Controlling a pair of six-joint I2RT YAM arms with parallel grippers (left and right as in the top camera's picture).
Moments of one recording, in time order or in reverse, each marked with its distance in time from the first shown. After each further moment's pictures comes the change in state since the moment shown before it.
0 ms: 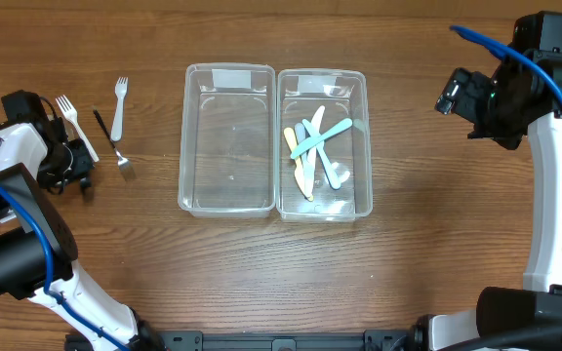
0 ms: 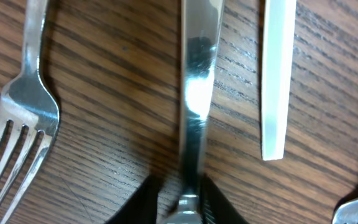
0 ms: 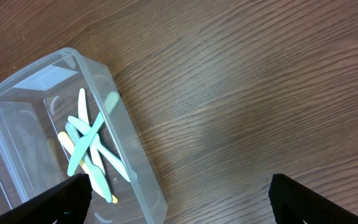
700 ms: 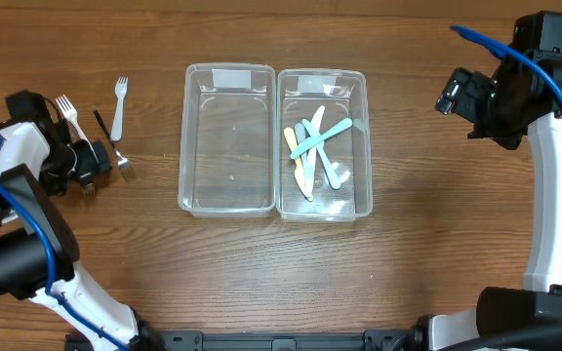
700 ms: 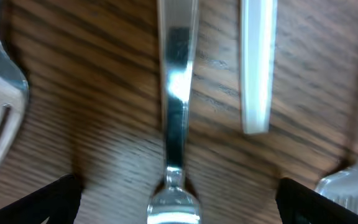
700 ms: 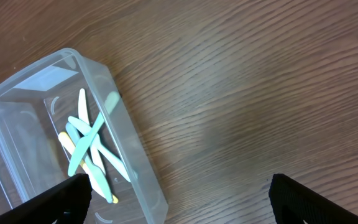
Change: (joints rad) left arm -0.012 -0.005 0.000 -0.052 0.017 -0.008; right arm 0.000 0.000 0.000 0.000 0.000 0.004
